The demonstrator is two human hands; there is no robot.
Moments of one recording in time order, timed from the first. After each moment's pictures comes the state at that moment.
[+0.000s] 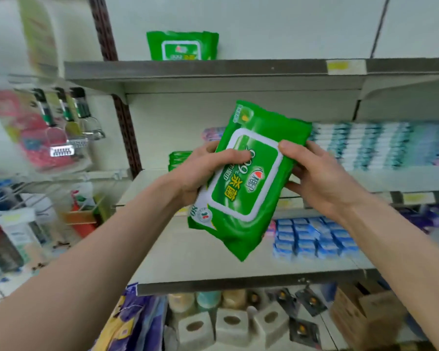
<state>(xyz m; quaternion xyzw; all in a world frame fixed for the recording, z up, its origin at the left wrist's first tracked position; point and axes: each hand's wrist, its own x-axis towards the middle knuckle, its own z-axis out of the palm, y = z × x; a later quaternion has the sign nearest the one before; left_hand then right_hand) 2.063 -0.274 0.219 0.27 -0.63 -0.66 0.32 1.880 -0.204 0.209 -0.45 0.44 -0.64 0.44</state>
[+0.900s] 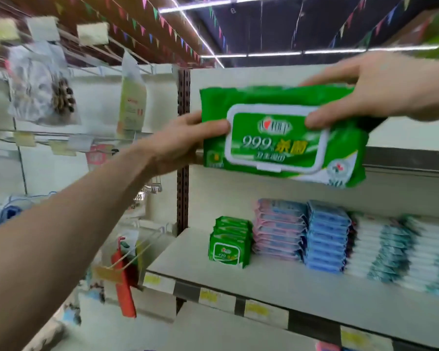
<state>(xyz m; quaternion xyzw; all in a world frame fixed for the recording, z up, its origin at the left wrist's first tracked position) 2.132 -0.387 0.356 0.28 -0.72 -0.43 0.46 1.867 -0.311 0.430 -0.80 0.49 -0.33 0.06</state>
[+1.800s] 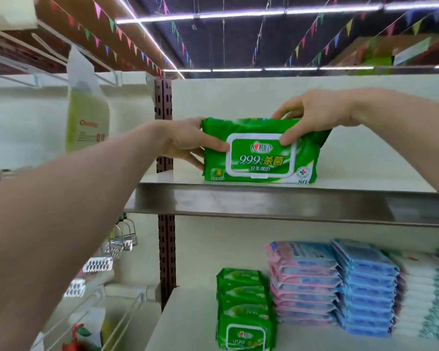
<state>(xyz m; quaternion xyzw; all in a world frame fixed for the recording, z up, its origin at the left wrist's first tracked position) 2.172 -0.612 0.441 0.41 -0.79 -0.34 0.30 1.922 -0.557 0.478 -0.76 0.60 -0.25 0.04</state>
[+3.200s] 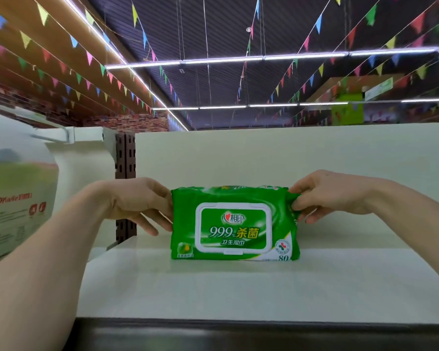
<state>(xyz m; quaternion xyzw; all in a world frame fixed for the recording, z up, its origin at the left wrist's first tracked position) 2.176 -0.663 0.472 0.51 -0.76 -0.32 0.23 1.847 -0.610 0.466 -0.70 0.60 -0.31 0.21</state>
